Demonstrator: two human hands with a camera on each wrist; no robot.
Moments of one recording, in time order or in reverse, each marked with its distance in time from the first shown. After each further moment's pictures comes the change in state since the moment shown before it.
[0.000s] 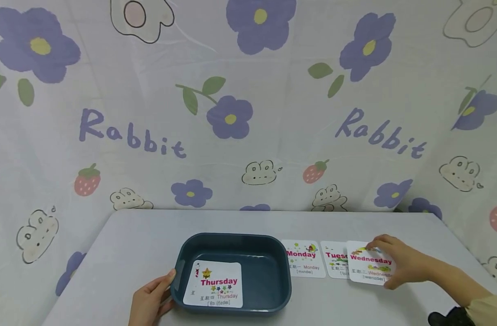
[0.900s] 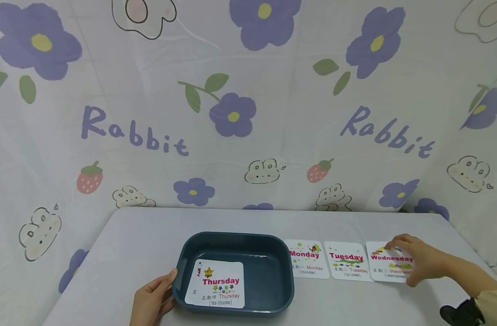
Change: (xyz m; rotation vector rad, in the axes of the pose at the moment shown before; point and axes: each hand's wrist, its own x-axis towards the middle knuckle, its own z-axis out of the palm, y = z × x) left_hand -0.002 0.001 -0.001 -0.008 -0.003 0.002; right_hand 0.001 0.041 -0.010 -0.001 -0.053 0.067
